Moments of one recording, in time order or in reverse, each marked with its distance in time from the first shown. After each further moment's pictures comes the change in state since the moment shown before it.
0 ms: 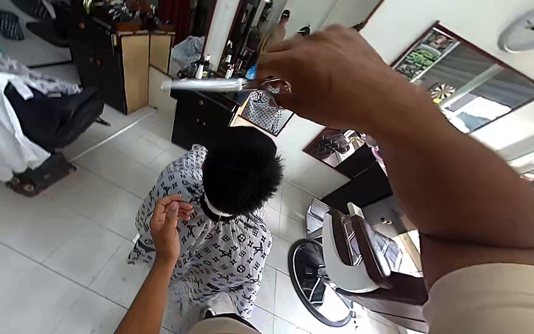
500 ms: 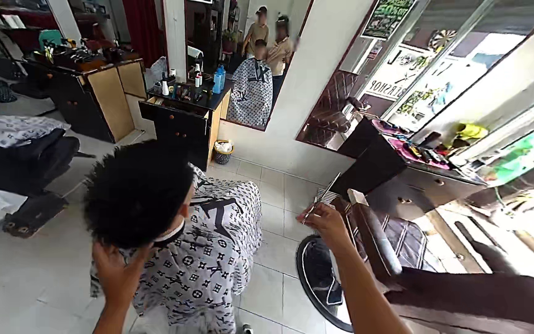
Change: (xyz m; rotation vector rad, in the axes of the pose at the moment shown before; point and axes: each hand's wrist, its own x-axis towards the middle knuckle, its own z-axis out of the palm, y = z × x) left_hand -0.047 -0.061 0.057 0.662 0.112 0.167; right_hand -0.376 0.061 0.359 1.580 0.603 1.302
